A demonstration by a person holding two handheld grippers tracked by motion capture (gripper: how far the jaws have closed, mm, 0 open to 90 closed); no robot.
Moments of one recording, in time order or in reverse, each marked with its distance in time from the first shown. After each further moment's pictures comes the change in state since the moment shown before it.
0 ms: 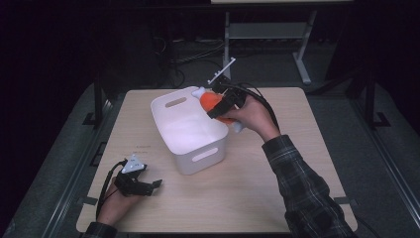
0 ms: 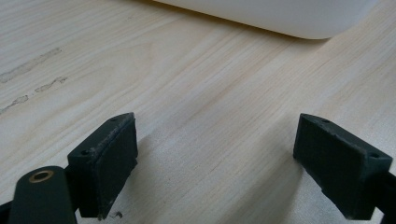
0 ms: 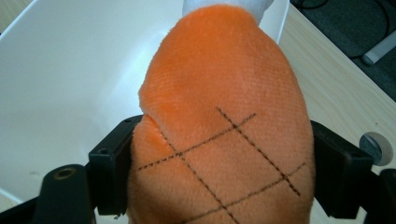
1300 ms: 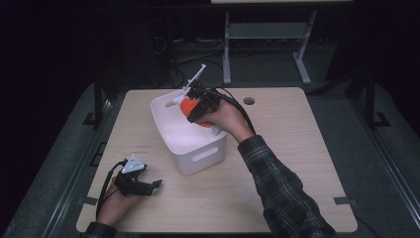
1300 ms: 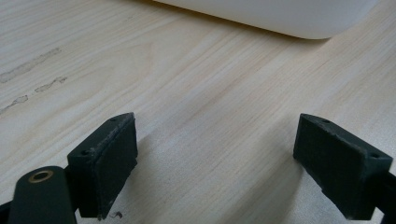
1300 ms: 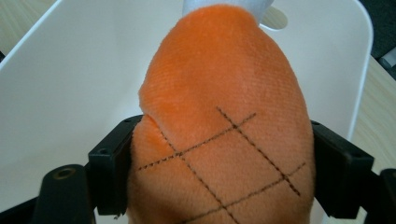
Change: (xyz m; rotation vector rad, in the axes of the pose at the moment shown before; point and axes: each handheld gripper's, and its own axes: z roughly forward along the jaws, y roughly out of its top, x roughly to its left) left arm 0.000 0.000 0.000 -0.001 0.000 -0.001; right arm 0.033 0.033 0.050 0.051 0.011 -0.038
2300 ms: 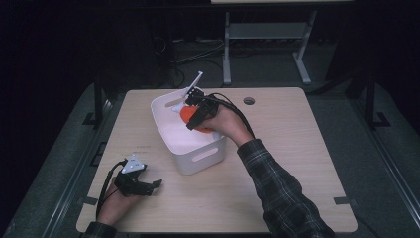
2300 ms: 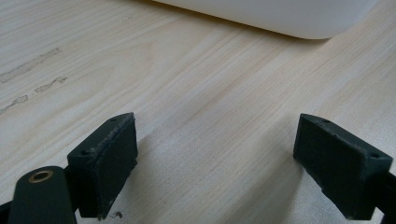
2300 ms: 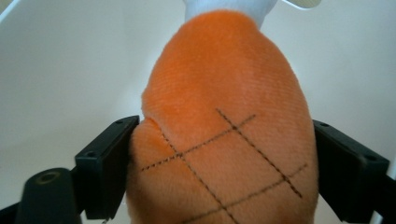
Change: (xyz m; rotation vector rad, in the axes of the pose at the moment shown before) left arm 0.000 0.000 0.000 -0.001 0.000 0.000; right arm 0.006 -0.007 0.014 0.041 0.031 -0.024
